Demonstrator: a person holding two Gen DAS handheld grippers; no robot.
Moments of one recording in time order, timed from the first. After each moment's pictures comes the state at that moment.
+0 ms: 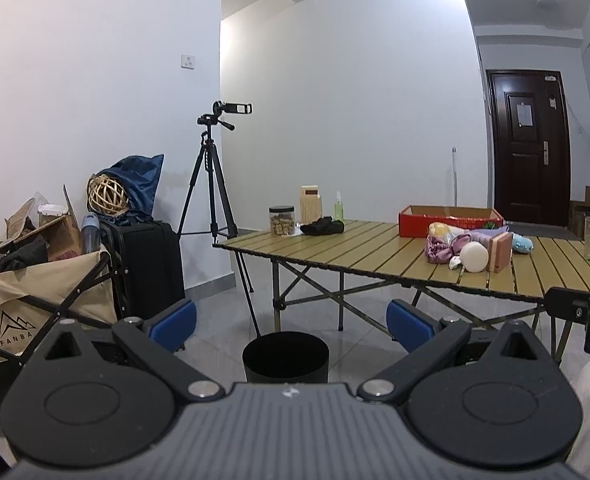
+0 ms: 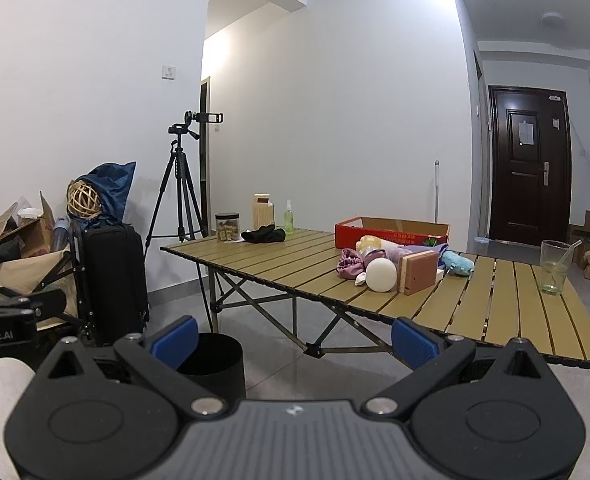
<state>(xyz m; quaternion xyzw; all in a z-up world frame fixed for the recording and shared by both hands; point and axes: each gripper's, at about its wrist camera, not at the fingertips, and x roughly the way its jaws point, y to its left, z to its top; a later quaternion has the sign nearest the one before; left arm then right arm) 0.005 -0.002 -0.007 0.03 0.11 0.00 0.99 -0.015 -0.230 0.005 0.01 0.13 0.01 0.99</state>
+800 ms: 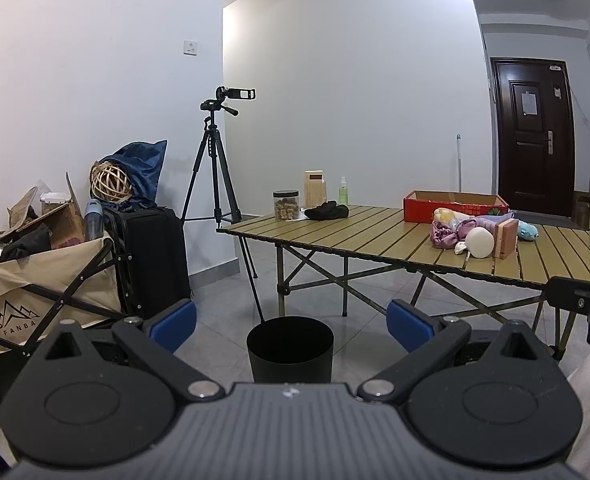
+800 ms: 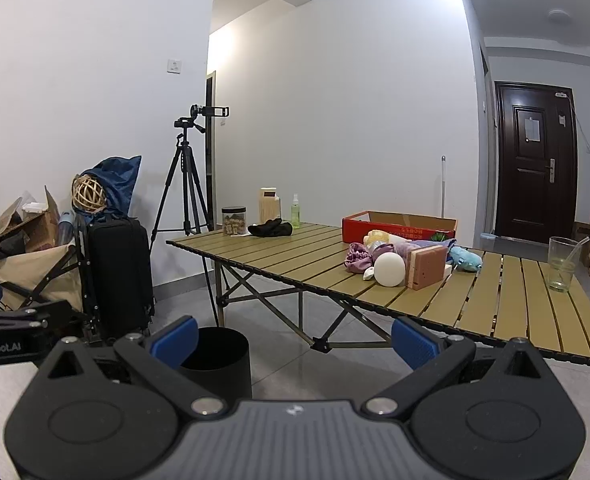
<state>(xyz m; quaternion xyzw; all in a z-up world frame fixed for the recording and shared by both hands) 0.009 0.000 -0.012 0.03 0.13 0.00 0.99 -0.007 -0.224 0.001 0.01 0.14 0.01 0.99</state>
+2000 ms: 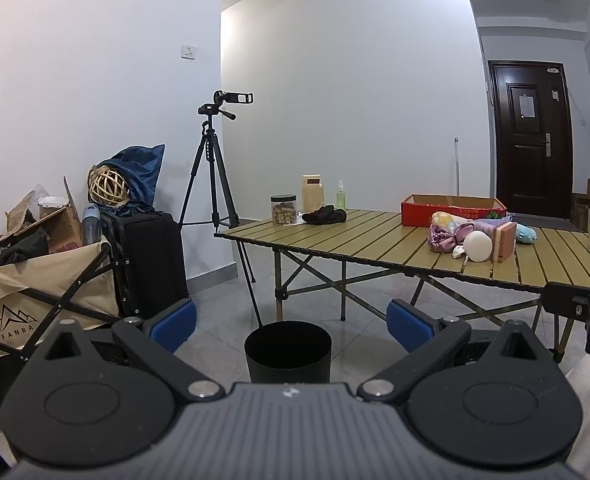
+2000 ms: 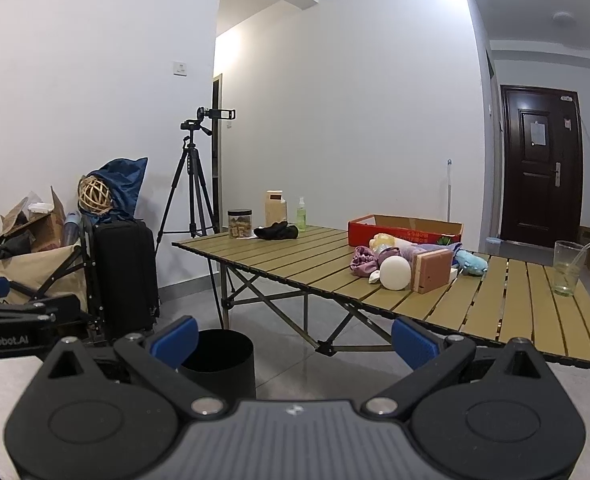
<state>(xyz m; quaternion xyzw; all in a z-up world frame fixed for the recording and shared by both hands) 0.009 0.000 -0.014 0.03 0.12 0.00 0.99 -0.010 -0.227 -0.001 0.01 0.13 0.03 0.99</state>
